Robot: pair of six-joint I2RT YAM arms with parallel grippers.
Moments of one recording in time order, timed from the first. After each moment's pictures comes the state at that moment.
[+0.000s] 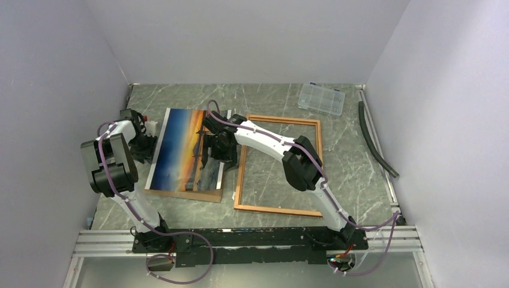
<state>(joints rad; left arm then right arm) 0.31 1.83 1.17 -0.69 0.03 0.43 0.92 2.33 2.07 -0.94 -0.20 0.95</state>
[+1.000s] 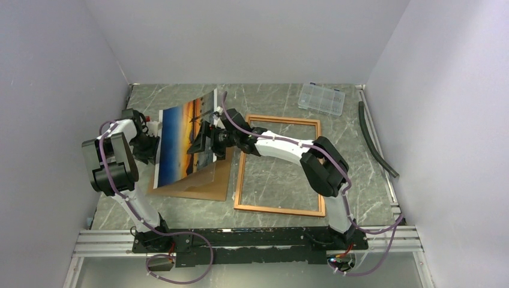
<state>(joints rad) 0.30 1.84 1.19 -0.73 0.08 0.43 0.88 2.04 1.52 0.01 -0.51 1.09</state>
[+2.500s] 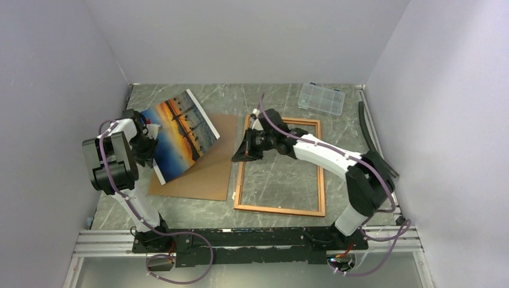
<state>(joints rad) 0.31 1.86 1.20 -0.78 0.02 0.46 0.73 1.68 1.17 -0.18 -0.53 0.95</state>
